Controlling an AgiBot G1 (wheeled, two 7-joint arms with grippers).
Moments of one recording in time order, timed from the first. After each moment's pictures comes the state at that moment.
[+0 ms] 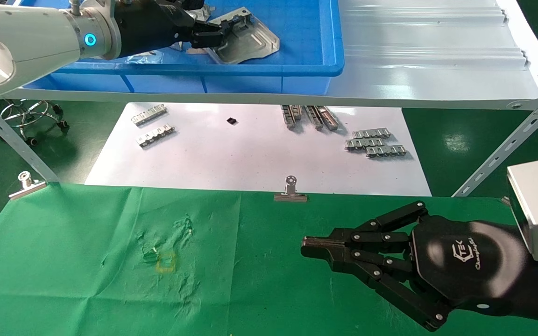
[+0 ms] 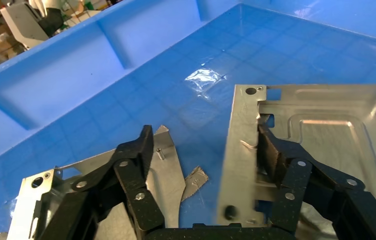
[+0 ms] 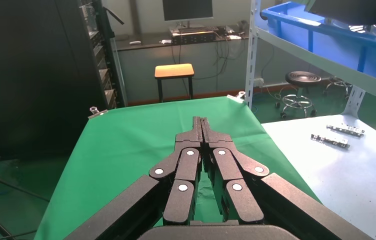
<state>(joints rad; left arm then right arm) -1.99 1.34 0.54 -0.06 1.32 0.80 0.16 1.10 -0.57 -0.39 1.26 -0.66 -1.45 0.13</state>
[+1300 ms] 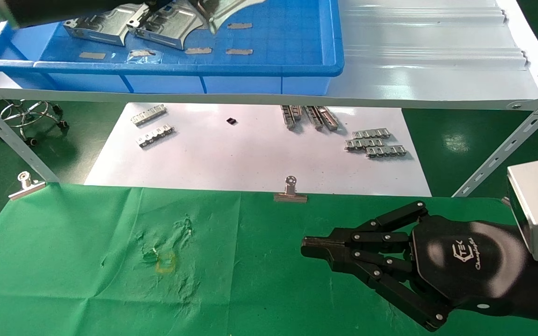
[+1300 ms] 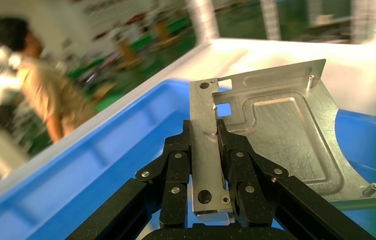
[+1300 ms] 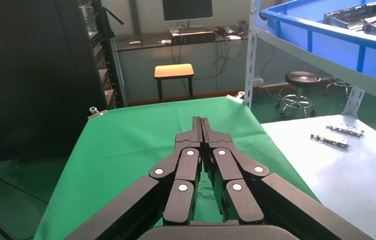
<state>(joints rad) -2.03 1.12 0.47 -0.14 1.18 1.33 0.29 1.10 -0.57 -0.39 1.26 -0.66 -1.45 0.13</state>
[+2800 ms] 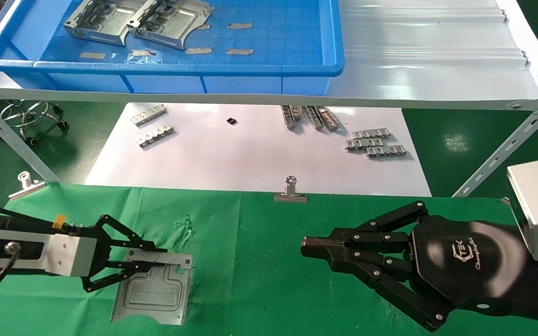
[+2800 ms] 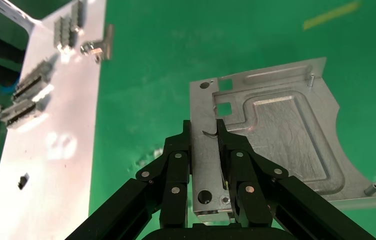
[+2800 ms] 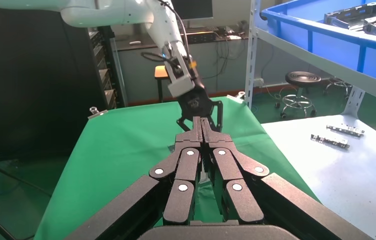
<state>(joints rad) -1.63 0.77 0.96 -0.51 1.06 1.52 0.76 1.10 -0.57 -0.39 1.26 -0.66 -1.45 0.13</state>
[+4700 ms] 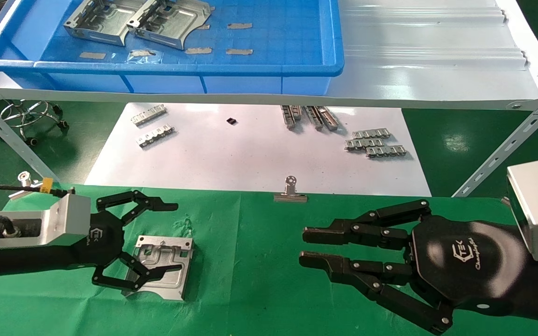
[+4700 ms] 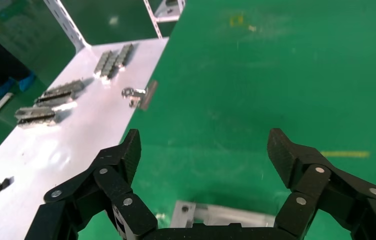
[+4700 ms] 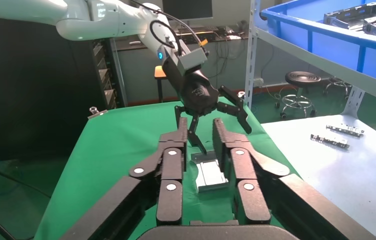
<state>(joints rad) -1.45 0.76 0.73 -0.59 0.92 1.55 0.47 1.10 -0.57 -0.39 1.26 -0.66 -1.45 0.13</state>
